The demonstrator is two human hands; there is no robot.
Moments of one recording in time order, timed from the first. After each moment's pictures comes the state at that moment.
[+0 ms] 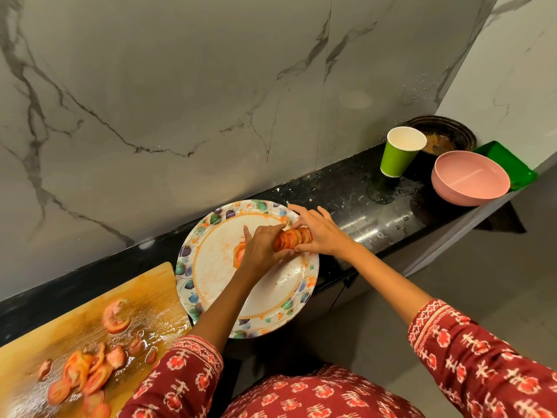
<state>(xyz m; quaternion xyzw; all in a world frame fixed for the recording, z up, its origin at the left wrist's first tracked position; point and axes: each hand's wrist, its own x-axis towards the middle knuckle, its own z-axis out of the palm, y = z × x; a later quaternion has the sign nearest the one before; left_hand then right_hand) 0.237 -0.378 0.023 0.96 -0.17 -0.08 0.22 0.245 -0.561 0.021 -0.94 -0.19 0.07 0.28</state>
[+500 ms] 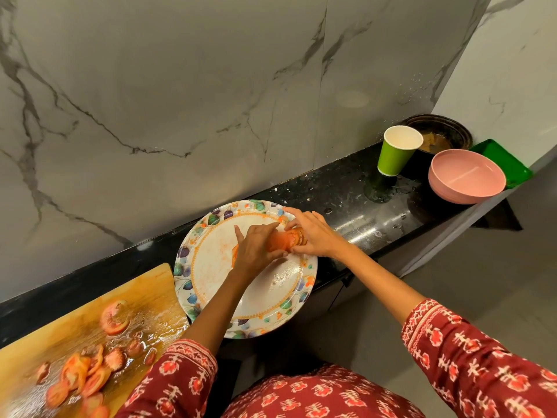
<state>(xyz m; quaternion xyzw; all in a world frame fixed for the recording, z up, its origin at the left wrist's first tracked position) 0.239 -0.369 0.024 0.96 -0.16 -0.08 0.22 0.245 -0.553 0.019 -0.93 -0.19 0.09 0.30</state>
